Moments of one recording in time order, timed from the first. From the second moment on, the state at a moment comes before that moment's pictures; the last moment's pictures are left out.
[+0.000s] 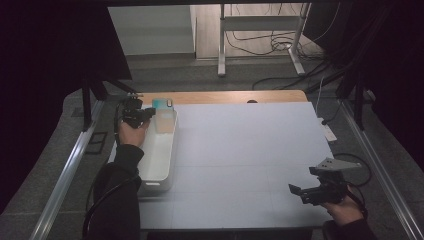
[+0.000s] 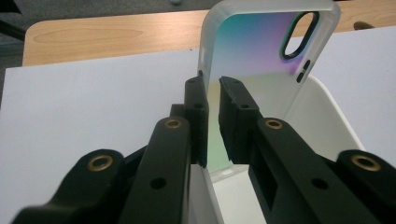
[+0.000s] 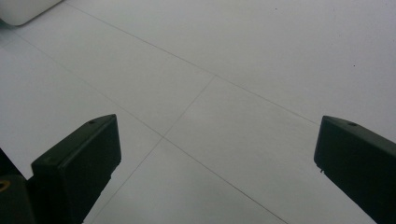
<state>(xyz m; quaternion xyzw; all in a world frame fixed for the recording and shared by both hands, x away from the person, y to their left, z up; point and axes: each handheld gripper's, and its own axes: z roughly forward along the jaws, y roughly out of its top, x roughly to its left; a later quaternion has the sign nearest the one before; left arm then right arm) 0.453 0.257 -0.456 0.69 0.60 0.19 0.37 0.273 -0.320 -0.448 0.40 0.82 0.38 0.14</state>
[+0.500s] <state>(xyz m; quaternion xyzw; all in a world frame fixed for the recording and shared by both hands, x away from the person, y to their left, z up) 0.444 0.258 -0.449 0.69 0.58 0.17 0.40 0.273 -0.320 -0.449 0.40 0.82 0.38 0.15</state>
